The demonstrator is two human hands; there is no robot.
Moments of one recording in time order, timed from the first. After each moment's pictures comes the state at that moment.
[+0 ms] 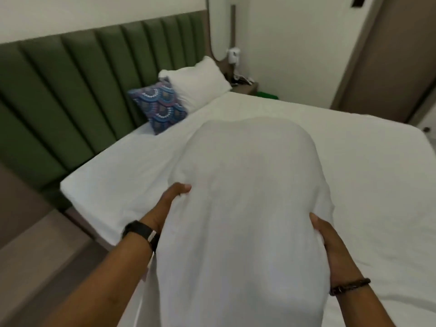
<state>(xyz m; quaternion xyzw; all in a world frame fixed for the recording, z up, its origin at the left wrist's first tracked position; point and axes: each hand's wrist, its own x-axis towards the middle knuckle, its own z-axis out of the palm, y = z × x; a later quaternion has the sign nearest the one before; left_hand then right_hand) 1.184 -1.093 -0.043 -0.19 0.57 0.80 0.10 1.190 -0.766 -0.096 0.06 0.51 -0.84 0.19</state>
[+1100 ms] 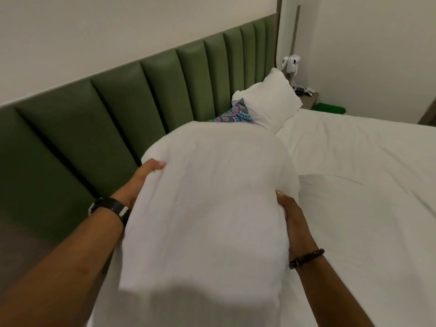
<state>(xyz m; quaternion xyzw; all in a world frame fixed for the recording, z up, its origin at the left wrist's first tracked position) 0.889 -1.719 0.010 -0.23 0.66 0.72 0.01 0.866 -1.411 -0.096 0.02 0.51 -0.84 0.15</state>
